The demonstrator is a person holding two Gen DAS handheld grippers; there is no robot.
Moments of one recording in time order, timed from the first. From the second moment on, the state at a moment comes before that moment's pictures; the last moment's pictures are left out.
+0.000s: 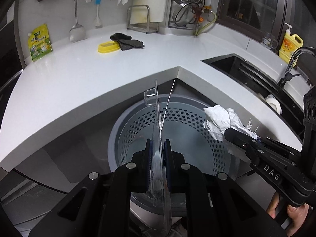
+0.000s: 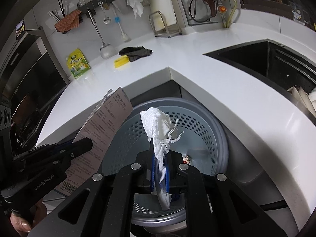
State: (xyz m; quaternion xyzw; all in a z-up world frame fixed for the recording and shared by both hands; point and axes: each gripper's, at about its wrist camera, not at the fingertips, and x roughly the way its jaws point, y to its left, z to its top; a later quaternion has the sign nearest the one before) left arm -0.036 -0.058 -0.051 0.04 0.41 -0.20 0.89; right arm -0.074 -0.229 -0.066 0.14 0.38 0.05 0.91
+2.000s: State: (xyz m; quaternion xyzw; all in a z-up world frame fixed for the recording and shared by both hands) left arm 0.083 0.012 0.004 -0.03 0.33 -0.11 0.94; right arm 0.040 -0.213 -0.013 0.08 0.32 0.06 0.94
